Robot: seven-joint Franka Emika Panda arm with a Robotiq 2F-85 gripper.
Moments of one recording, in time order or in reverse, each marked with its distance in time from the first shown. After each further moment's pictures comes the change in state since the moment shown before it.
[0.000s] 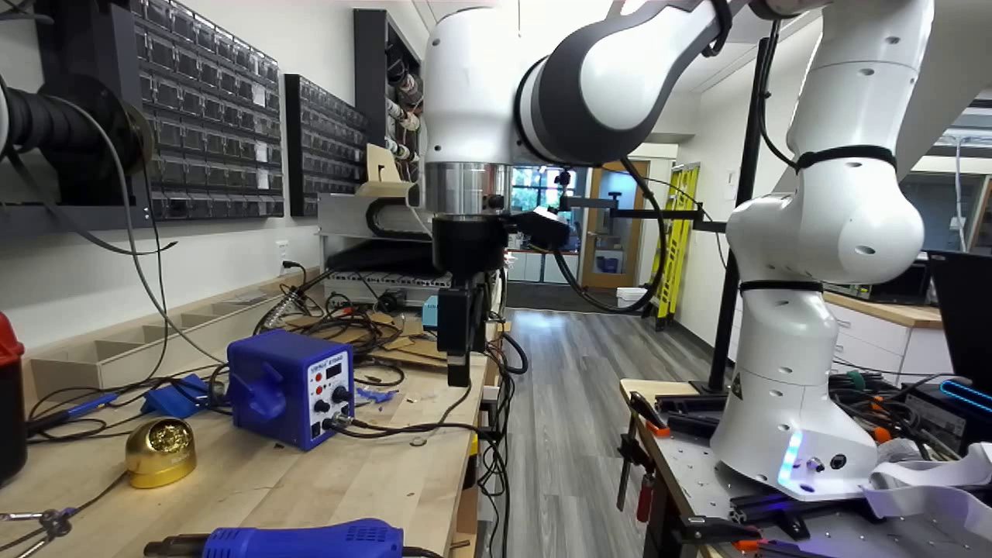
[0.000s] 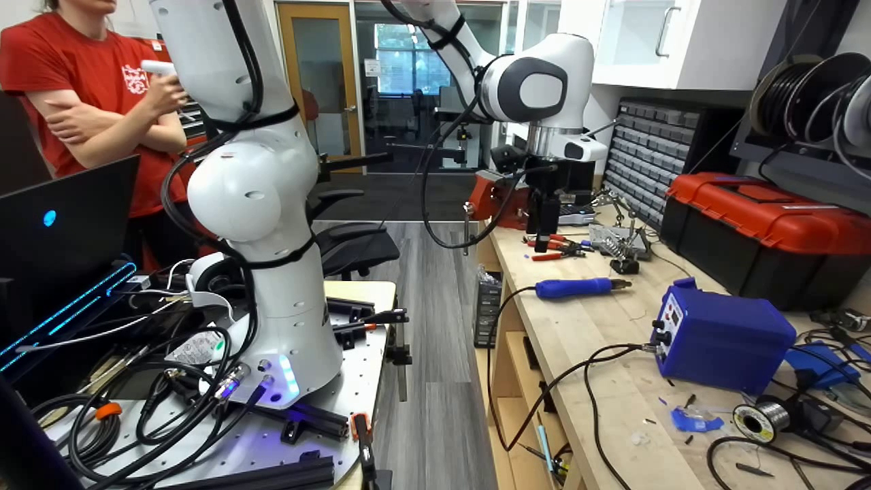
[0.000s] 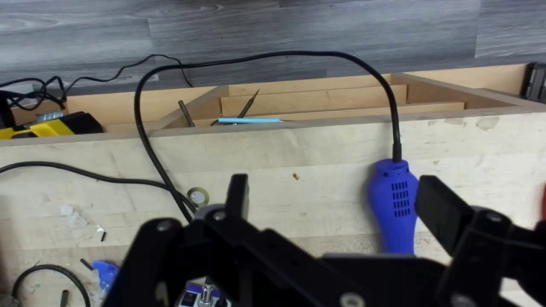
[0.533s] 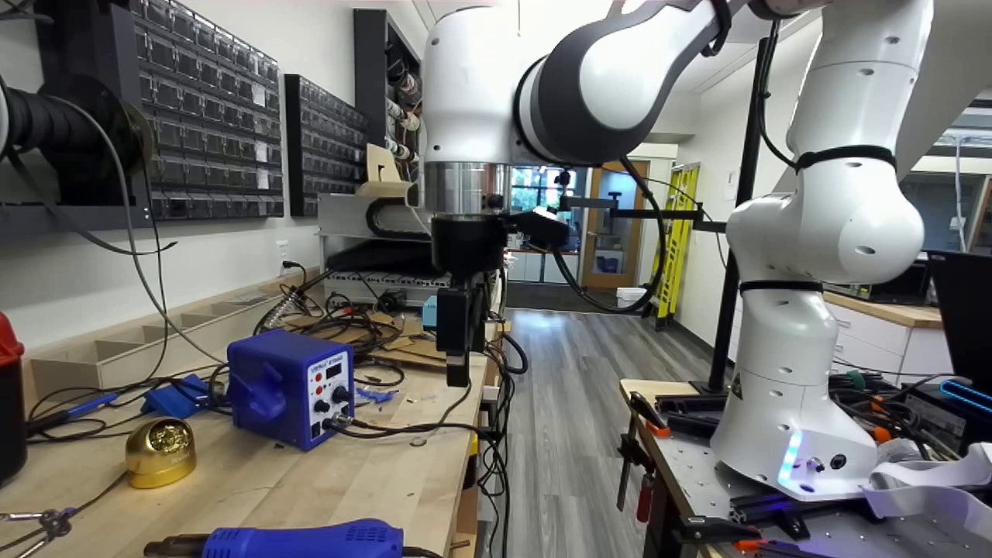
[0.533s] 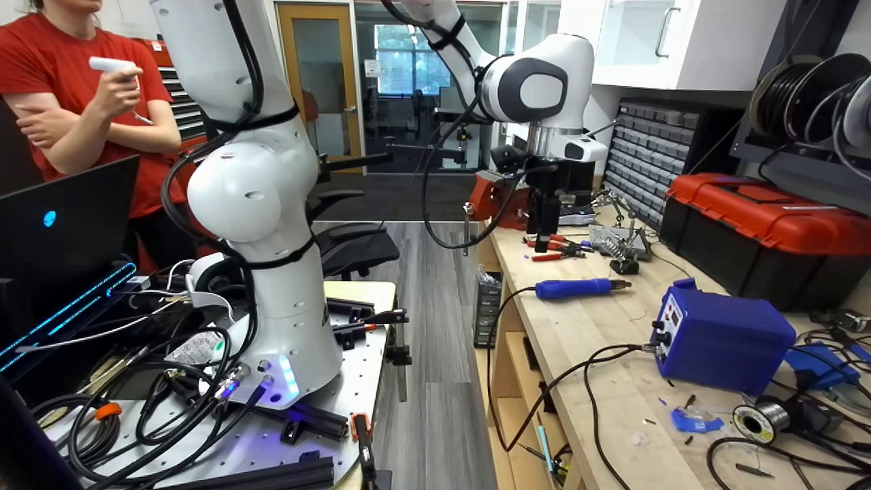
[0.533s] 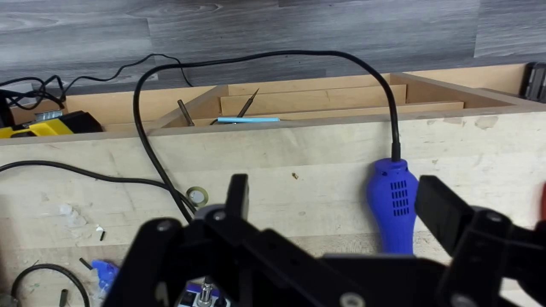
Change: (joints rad) arm 0.001 0.002 -0.001 0.002 0.000 0.000 0.000
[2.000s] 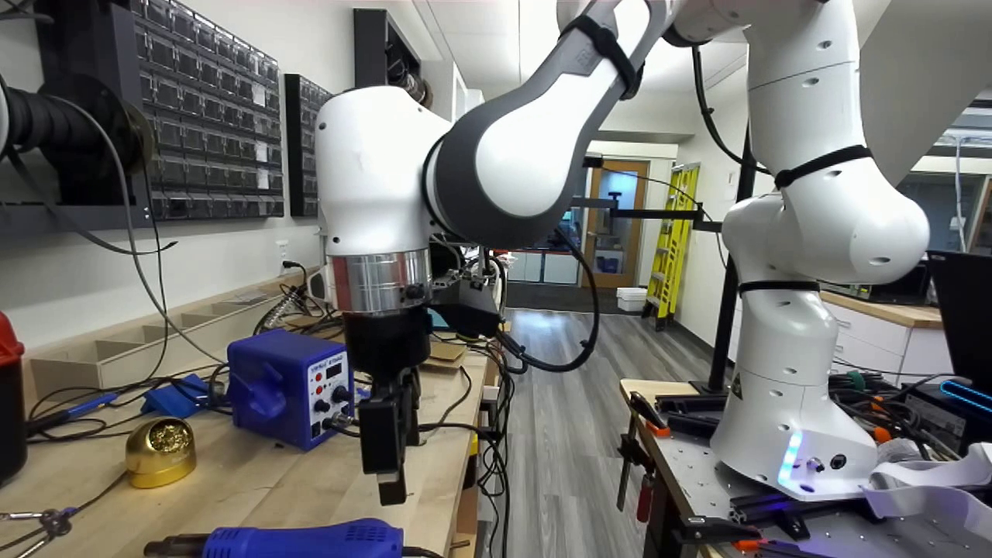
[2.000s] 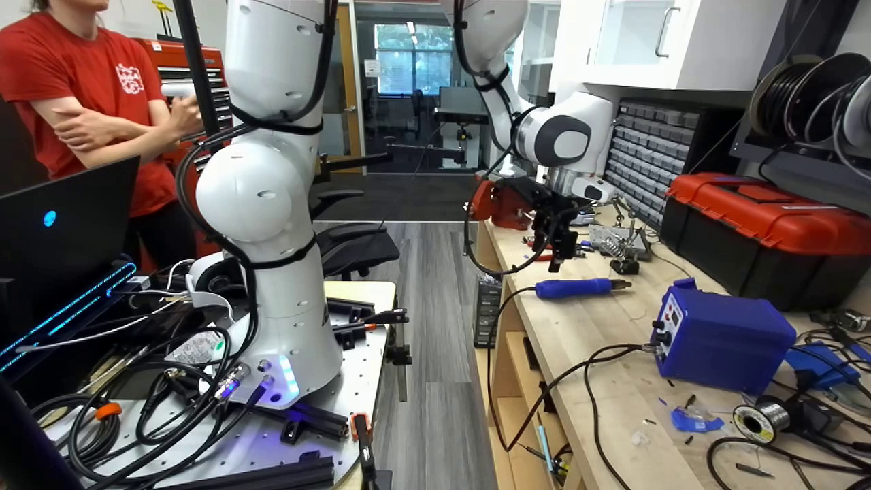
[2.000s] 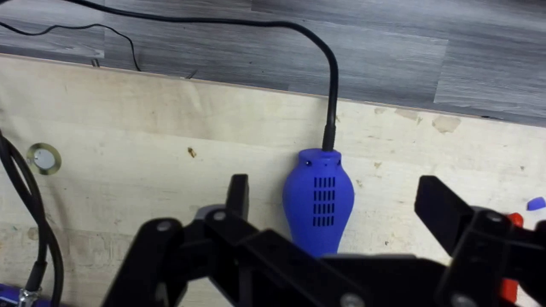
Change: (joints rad) arm 0.091 0.399 -0.016 0.269 -0.012 0.064 -0.127
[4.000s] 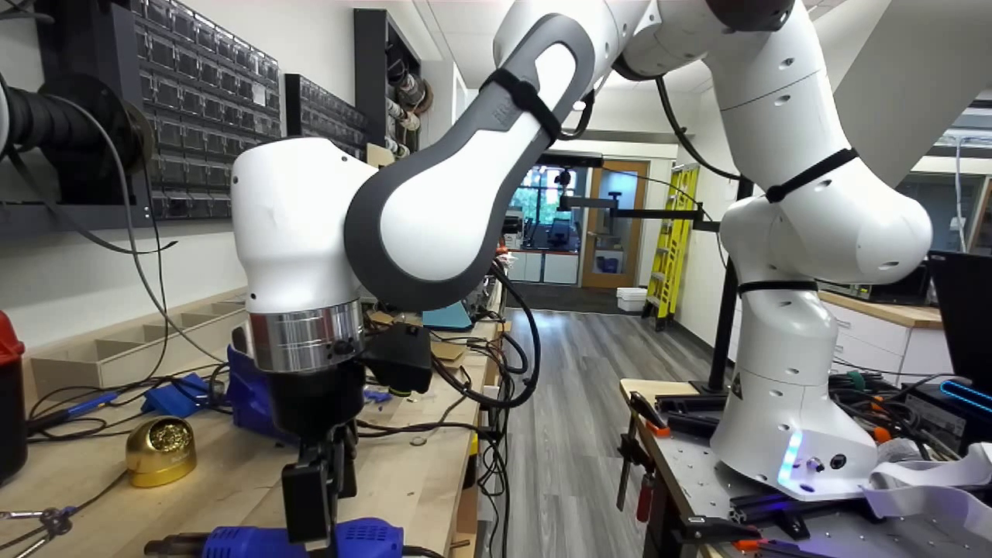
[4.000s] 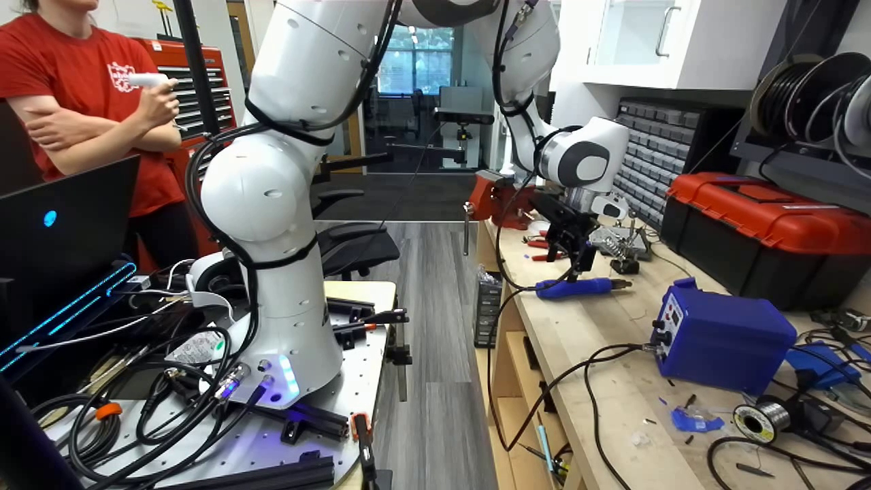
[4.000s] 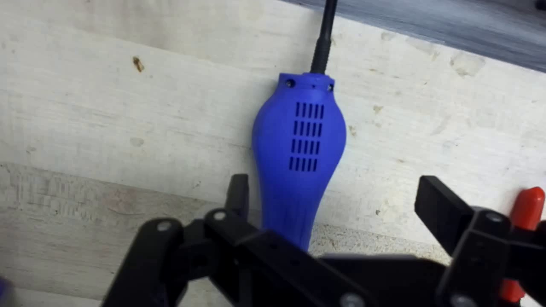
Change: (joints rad) arm 0.050 0.231 -0.037 0.229 -0.026 0.001 -0.092
